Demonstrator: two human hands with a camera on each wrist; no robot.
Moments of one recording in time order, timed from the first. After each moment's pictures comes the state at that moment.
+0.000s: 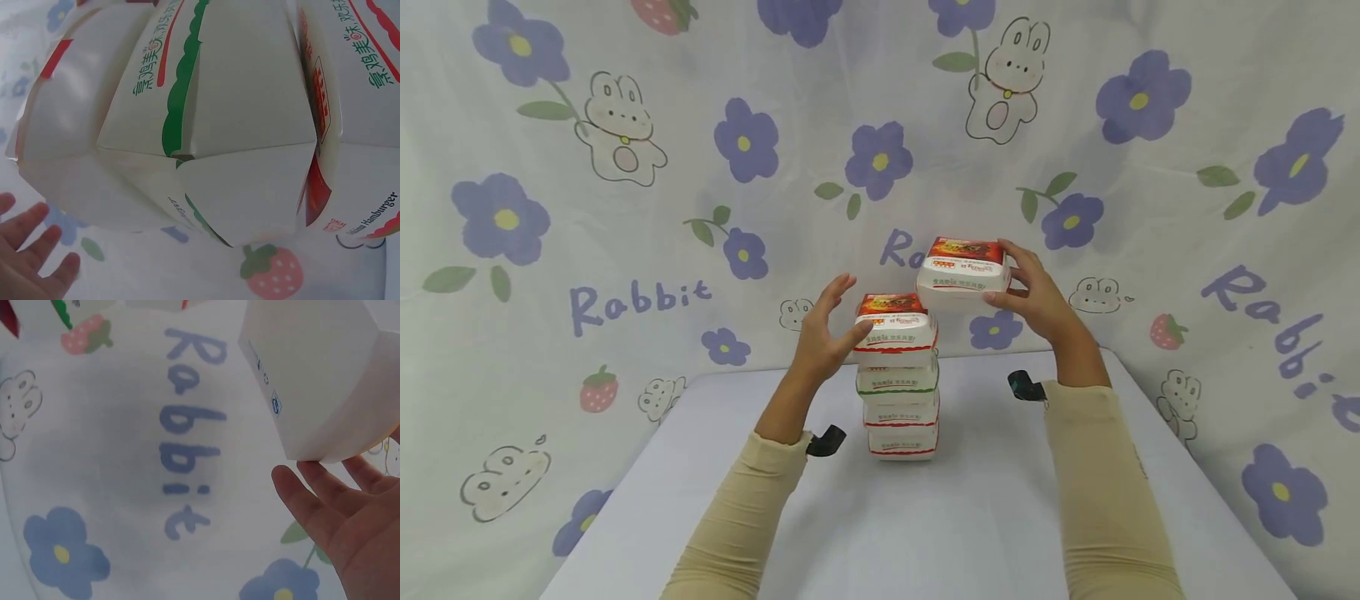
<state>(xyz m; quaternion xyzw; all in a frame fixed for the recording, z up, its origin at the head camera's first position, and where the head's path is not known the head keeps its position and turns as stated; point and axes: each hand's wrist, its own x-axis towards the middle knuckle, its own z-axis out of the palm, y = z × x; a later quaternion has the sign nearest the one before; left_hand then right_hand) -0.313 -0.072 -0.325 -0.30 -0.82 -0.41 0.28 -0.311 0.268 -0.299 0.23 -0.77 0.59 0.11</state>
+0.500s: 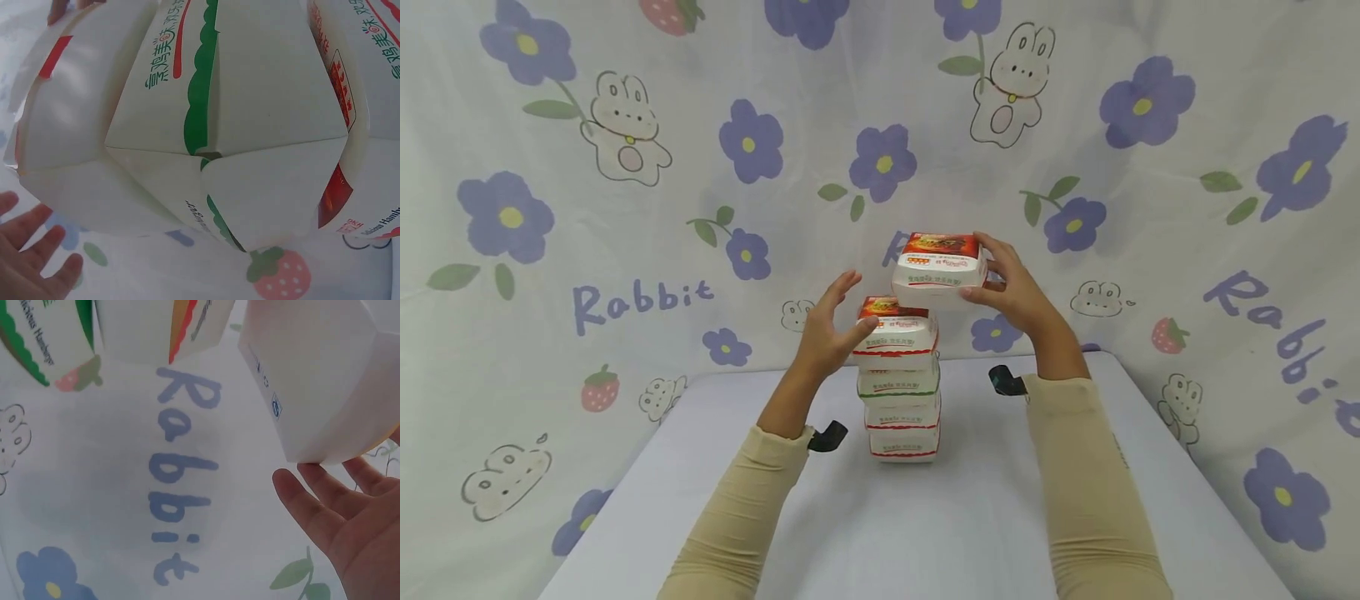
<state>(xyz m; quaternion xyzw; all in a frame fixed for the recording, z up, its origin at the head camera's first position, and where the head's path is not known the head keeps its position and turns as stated) -0.316 -0.072 -0.316 -0.30 -0.82 -0.41 0.27 -0.318 0.237 -0.285 0.25 -0.77 0.57 0.11</state>
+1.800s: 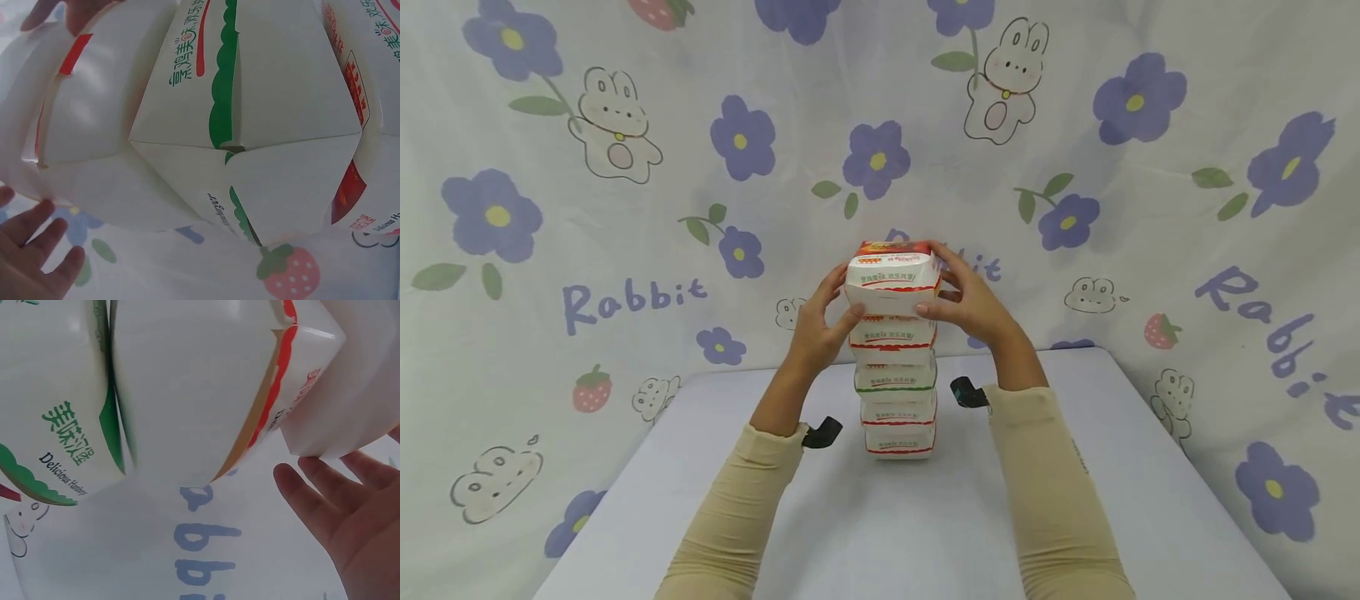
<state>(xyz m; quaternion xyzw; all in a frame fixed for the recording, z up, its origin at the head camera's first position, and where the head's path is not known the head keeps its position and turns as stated) -0.319 -0.075 -0.312 -0.32 -0.80 -0.43 0.27 -0.311 0.192 -0.290 0.34 -0.71 0.62 0.05</state>
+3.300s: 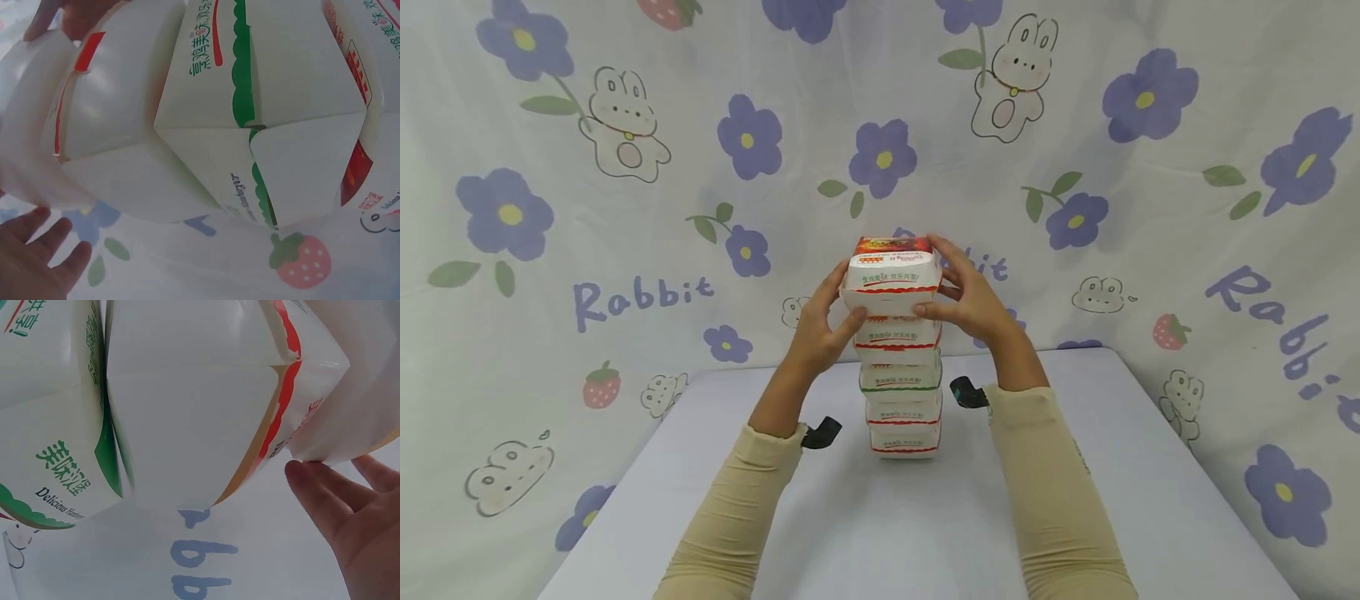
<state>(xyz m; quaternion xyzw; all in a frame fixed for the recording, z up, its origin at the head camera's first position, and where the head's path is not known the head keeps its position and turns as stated) -0.311 -0.080 -0.306 -0.33 -0.82 -0.39 0.27 -0.309 0.182 -0.286 0.32 -0.73 0.60 0.09</state>
